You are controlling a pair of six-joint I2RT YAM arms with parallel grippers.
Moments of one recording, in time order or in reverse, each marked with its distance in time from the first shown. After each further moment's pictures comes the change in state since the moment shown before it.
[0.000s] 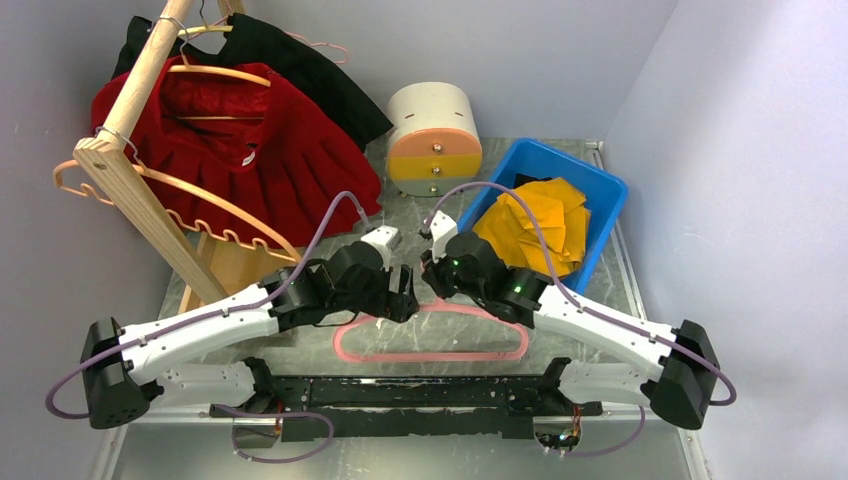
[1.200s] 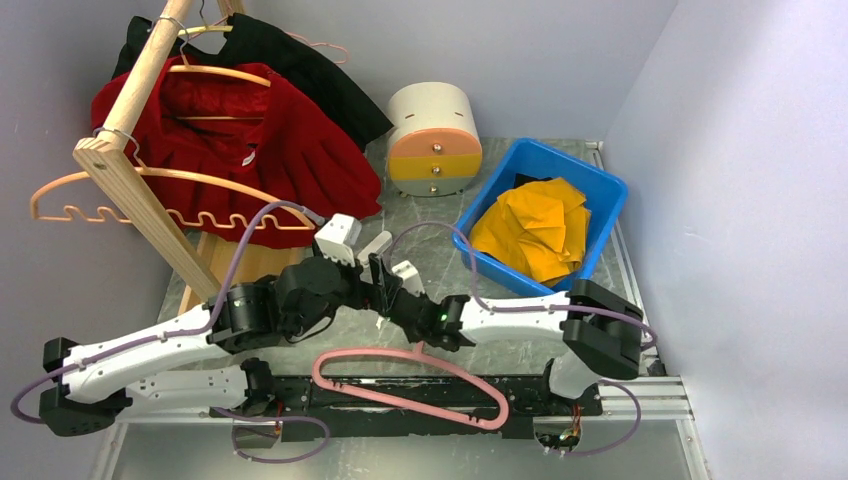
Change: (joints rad) left arm -0.157 -0.235 0.023 0.001 -0.365 0.026; right arm 0.298 0.430 0.018 -0.065 0.256 0.447
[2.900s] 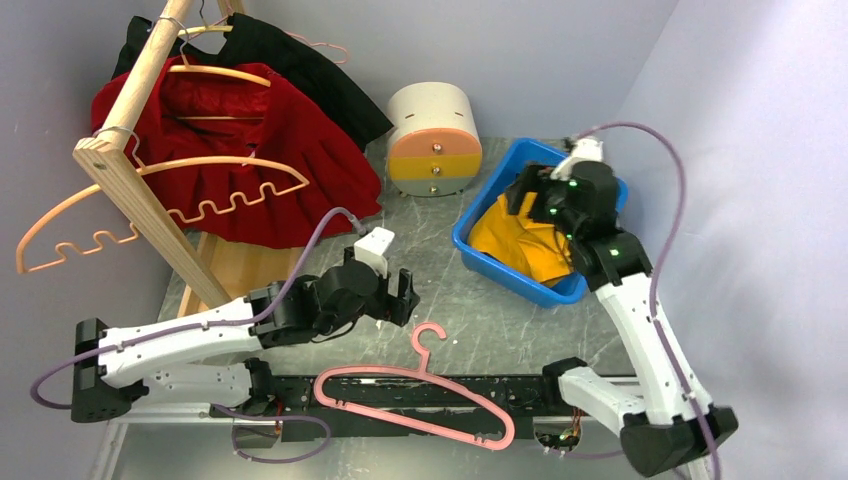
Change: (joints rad) left arm -0.011 0.164 -0.010 0.052 0.094 0.048; right arm -1.036 -0.594 0.301 -0.207 -0.362 -0.286
